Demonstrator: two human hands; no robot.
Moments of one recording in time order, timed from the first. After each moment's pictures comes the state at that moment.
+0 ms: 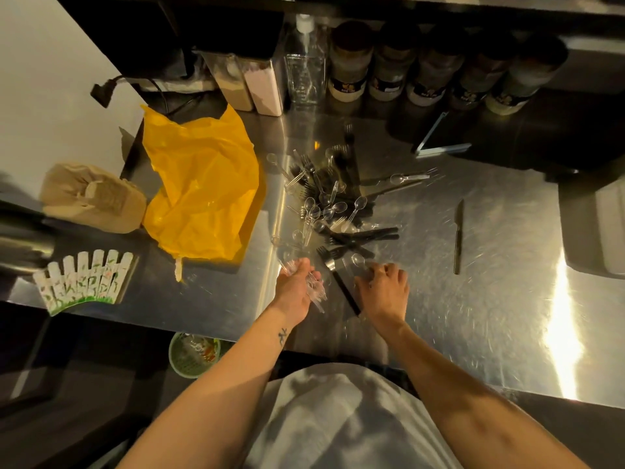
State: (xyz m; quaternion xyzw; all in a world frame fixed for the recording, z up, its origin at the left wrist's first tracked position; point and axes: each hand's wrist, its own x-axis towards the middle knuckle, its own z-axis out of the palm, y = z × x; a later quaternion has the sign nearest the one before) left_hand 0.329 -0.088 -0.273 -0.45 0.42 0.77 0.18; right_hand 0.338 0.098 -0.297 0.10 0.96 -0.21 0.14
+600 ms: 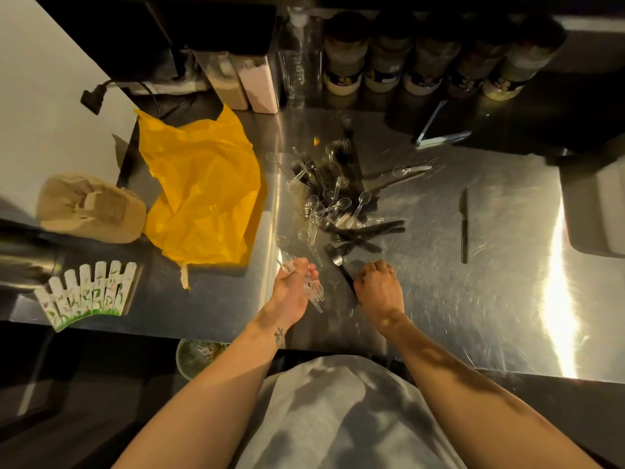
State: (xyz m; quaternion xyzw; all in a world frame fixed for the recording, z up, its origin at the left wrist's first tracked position) left_hand 0.330 -0.124 -0.283 -0.38 0.45 0.79 0.20; right_hand 0.333 0.068 -0.296 0.06 0.96 -0.19 0.18
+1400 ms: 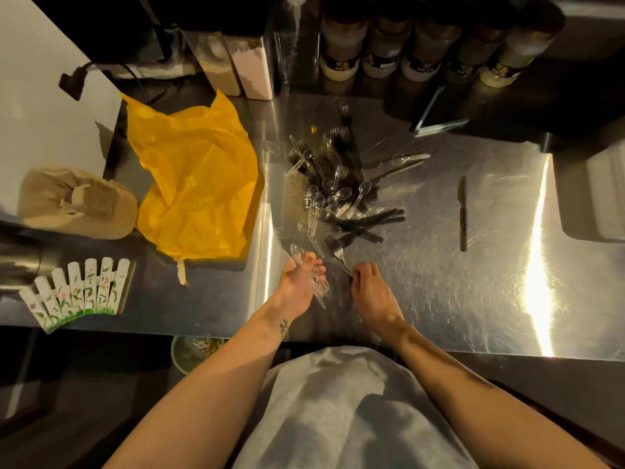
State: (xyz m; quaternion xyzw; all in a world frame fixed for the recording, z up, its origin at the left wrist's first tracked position) left_hand 0.325 -0.119 -0.292 -0.43 0.45 0.75 0.24; right_hand 0.361 0.049 -0.274 0.08 0.92 -0.32 0.23
